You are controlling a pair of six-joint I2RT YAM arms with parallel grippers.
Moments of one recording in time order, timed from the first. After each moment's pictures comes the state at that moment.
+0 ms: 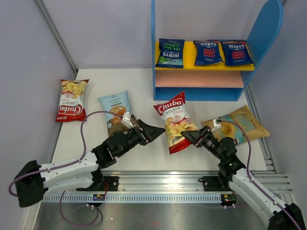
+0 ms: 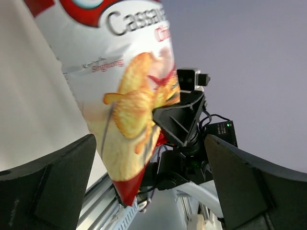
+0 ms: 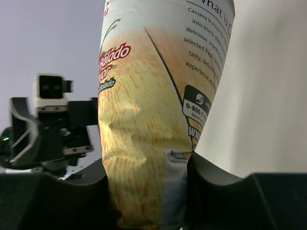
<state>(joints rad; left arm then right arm) -1.02 0.93 0.40 0.46 -0.15 -1.18 0.48 0.46 0.05 0.44 -0.30 1.14</state>
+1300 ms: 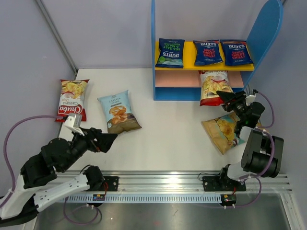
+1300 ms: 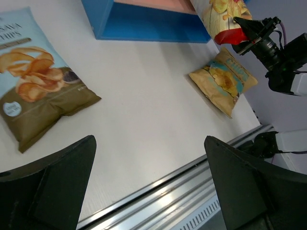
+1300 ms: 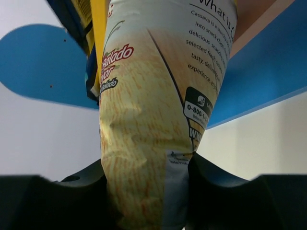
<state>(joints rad) -1.02 0.35 0.96 -0.87 -0.41 -0.62 -0.33 1.41 0.49 0.97 -0.75 1.31</state>
